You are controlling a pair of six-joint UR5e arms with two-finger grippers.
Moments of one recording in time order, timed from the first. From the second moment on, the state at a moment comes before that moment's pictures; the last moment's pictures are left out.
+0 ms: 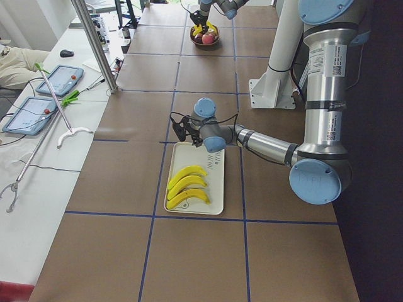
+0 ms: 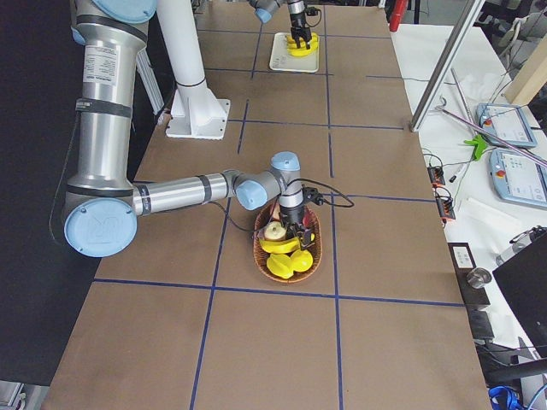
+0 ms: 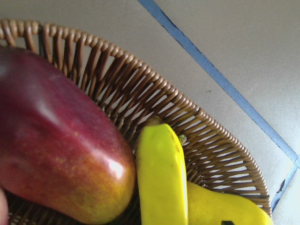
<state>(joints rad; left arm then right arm) -0.85 -1.54 -1.80 -2.42 -2.03 -1.74 0.89 -1.69 1.79 -1.26 1.78 0.13</state>
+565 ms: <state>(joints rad) -0.85 -1.54 -1.80 -2.42 -2.03 -1.74 0.89 -1.69 1.84 -1.30 1.78 0.13</state>
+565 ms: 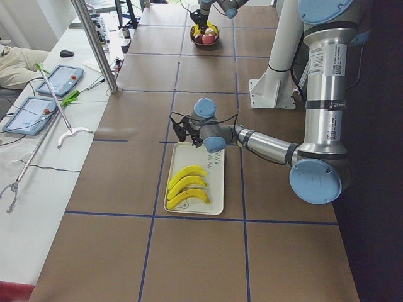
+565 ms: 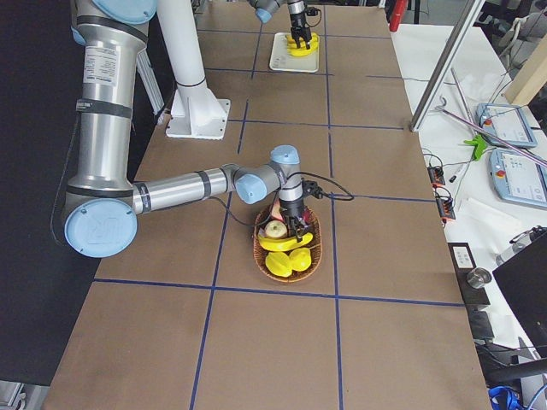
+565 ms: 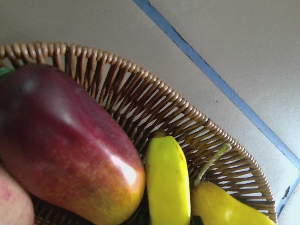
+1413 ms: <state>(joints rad) -0.85 -1.54 -1.80 -2.42 -2.03 -1.74 0.89 -1.67 2.05 -1.56 1.81 0.13</state>
